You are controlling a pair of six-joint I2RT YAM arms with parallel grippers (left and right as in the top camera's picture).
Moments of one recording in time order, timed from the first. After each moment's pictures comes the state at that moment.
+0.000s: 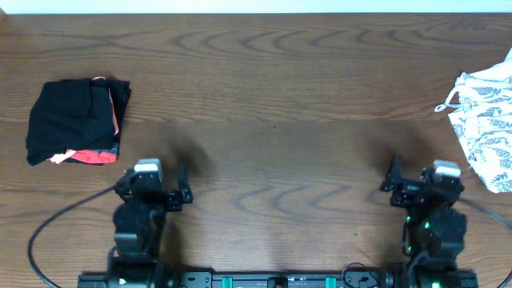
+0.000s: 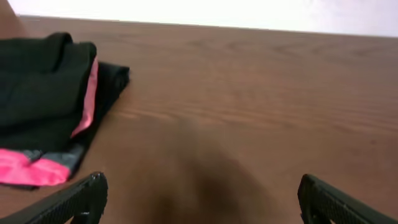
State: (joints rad) left arm -0.06 0.32 0.24 -0.29 -0.06 -0.07; right arm -0.02 0.28 0.25 -0.25 0.17 0.09
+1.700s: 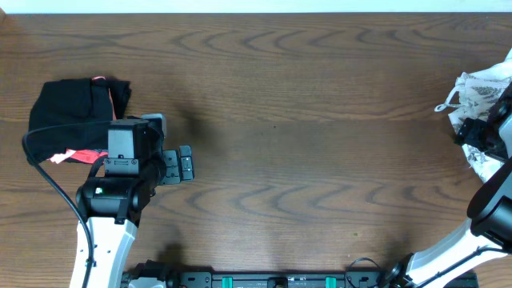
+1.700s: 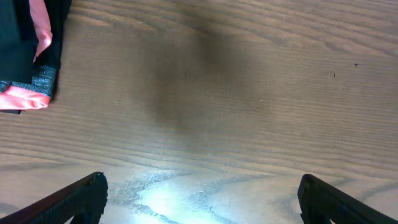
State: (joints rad) left arm -0.06 1.01 0.90 -0.89 0.04 -0.14; right arm -0.57 1.98 1.33 -0.63 0.29 -0.02
